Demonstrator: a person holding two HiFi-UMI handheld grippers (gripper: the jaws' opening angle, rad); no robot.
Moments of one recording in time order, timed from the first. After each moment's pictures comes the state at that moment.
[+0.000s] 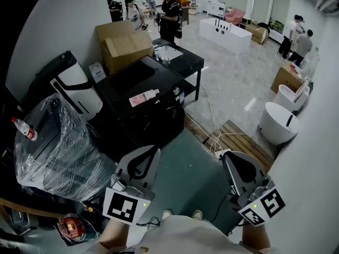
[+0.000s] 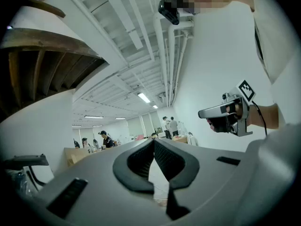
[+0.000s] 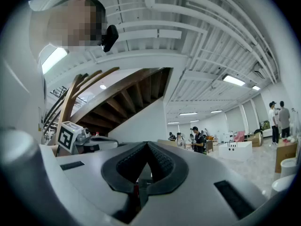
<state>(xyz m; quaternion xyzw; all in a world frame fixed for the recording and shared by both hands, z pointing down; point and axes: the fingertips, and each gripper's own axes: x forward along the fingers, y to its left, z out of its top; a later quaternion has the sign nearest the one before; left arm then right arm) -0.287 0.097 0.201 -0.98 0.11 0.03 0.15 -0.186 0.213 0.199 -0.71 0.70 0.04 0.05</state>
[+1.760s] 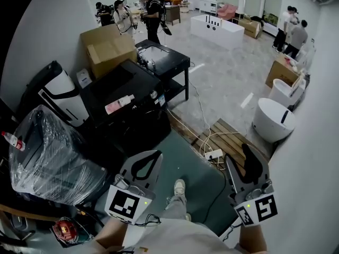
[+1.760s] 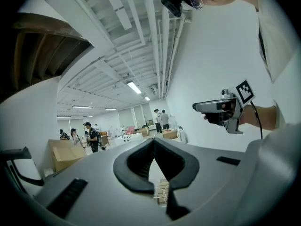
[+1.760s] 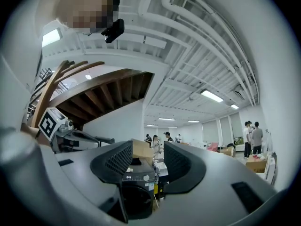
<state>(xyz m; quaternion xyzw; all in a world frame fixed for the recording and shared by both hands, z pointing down) -0.121 0.180 0.250 -0.99 0.07 -0.04 0.12 0.000 0.312 0.222 -0.80 0.60 0.08 0.01</state>
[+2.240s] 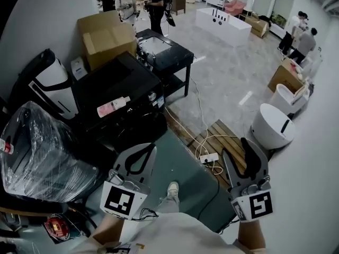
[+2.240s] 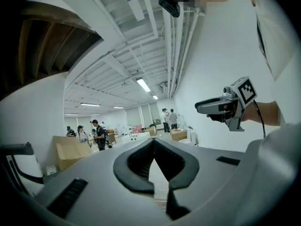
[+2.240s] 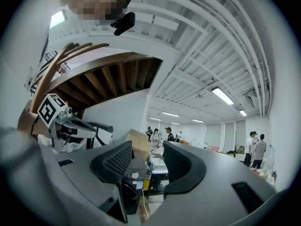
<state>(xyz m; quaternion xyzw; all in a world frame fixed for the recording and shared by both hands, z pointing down) -0.046 0.054 0.259 -0.99 0.11 -0.04 0.10 0.086 0.181 0.230 -0.78 0.61 0.08 -0.07</state>
